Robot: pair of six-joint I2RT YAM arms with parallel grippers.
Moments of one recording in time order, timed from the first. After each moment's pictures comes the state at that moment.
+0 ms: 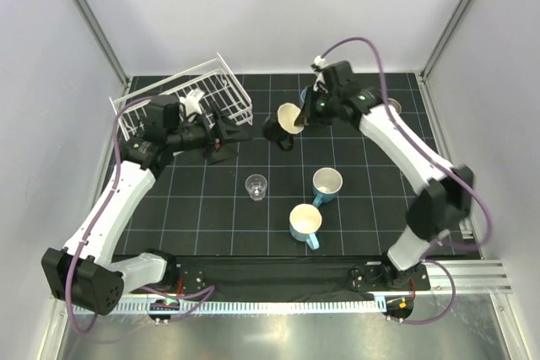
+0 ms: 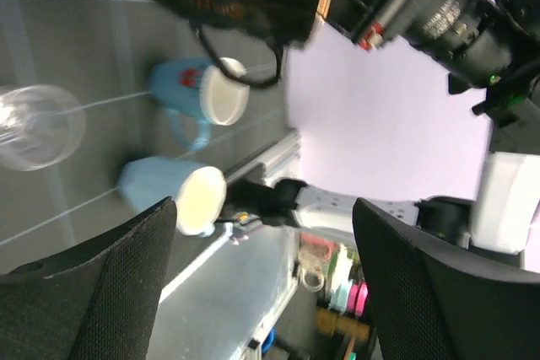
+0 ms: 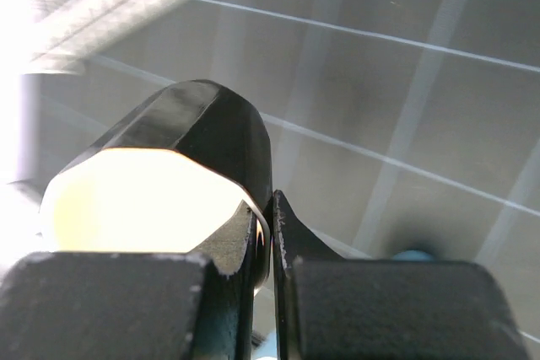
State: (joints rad) left arm -0.28 1.17 1.15 -0.56 0.68 -0.94; right arm 0.46 1.71 1.62 -0.72 -0.19 0.45
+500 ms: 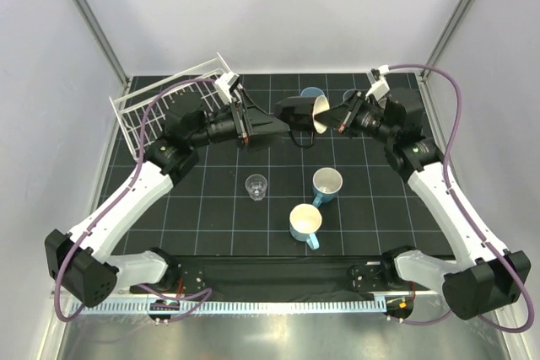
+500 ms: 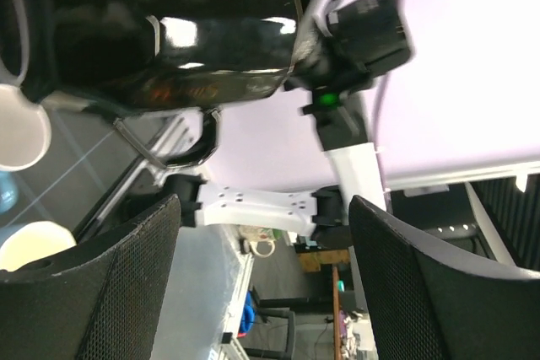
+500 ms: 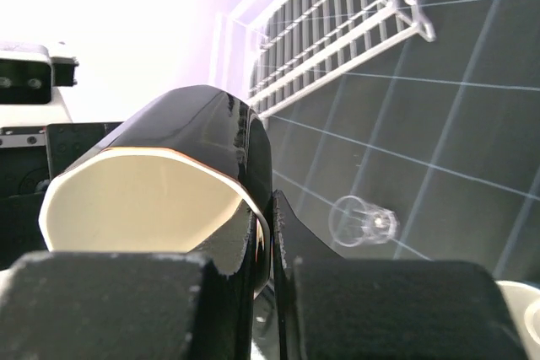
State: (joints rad) left arm -0.56 1.21 1.15 0.00 0.72 -1.21; right arm 0.29 1.13 1.10 -0.20 -0.51 0.81
